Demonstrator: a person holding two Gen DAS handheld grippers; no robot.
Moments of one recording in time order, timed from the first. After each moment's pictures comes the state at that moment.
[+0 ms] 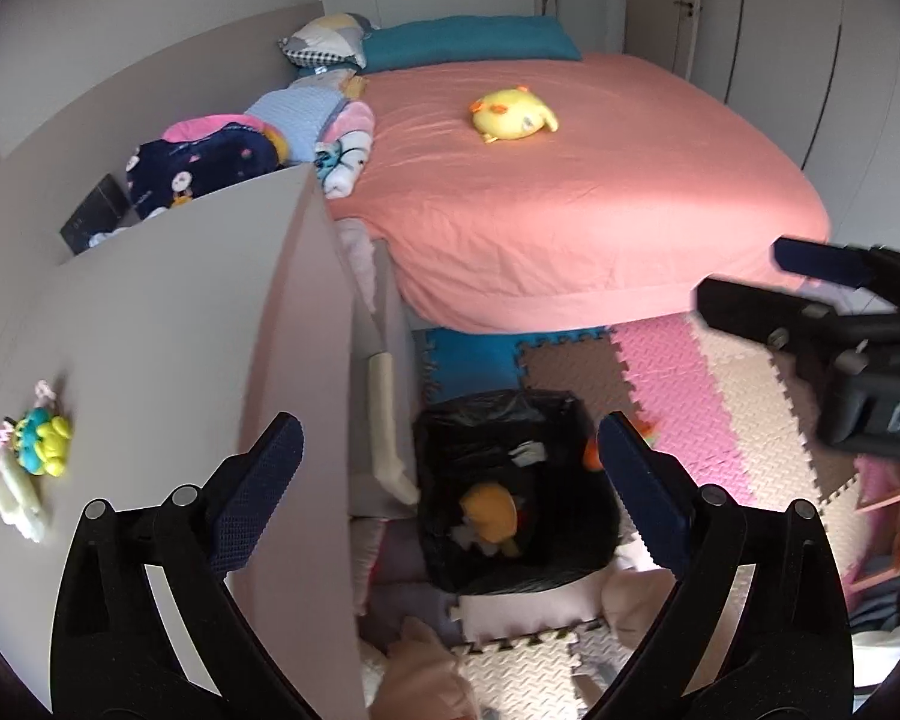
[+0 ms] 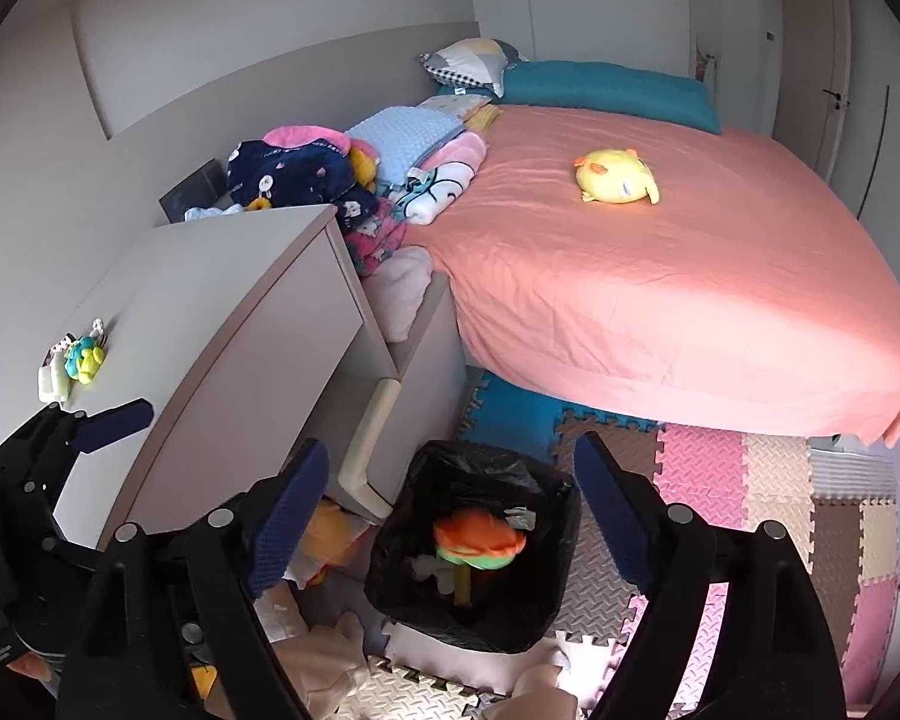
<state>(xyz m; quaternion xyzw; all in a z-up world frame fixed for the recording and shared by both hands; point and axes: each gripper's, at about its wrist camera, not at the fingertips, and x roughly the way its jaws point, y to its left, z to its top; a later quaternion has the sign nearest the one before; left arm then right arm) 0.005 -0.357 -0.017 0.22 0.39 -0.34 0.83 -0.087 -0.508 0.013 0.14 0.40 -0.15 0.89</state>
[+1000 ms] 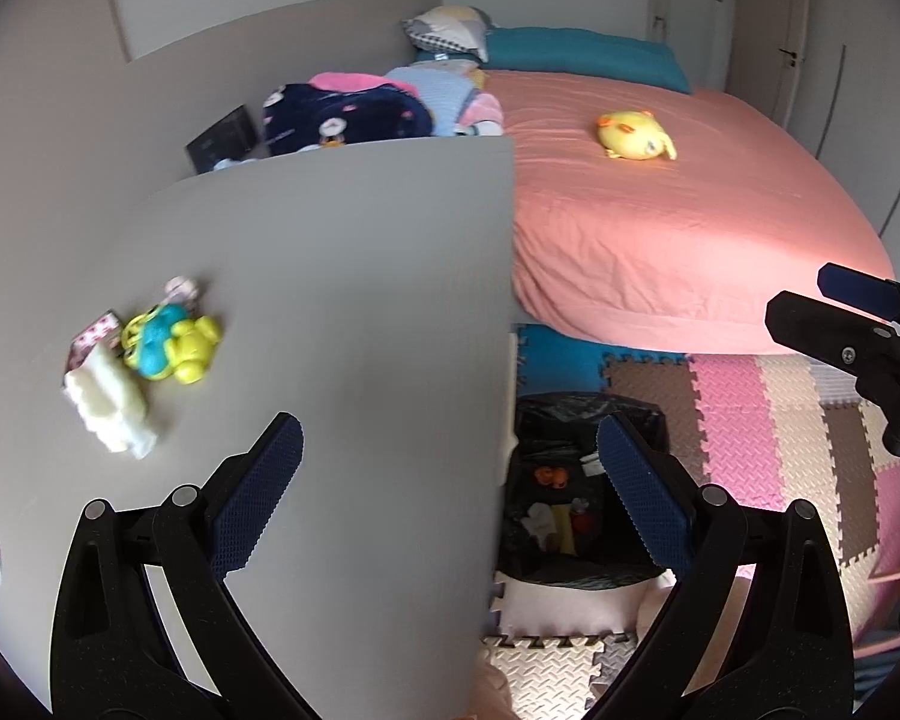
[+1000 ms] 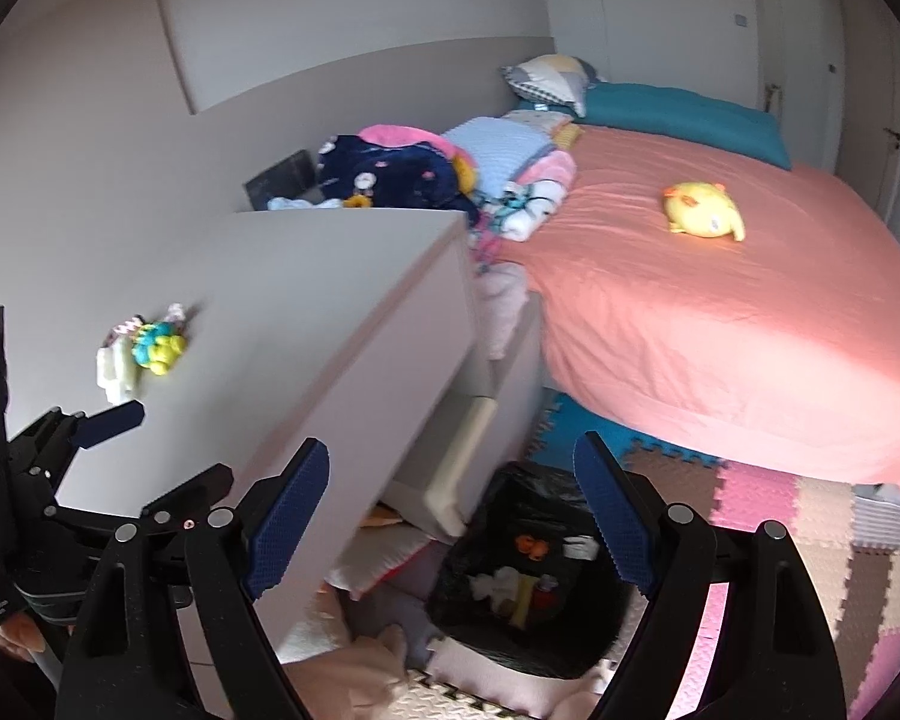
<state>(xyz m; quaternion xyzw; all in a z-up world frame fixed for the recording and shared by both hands) 0.048 -0.244 -0.006 0.17 0.40 -0.24 0.87 -0.038 -0.425 0.018 0.12 0.38 -0.06 0.92</state>
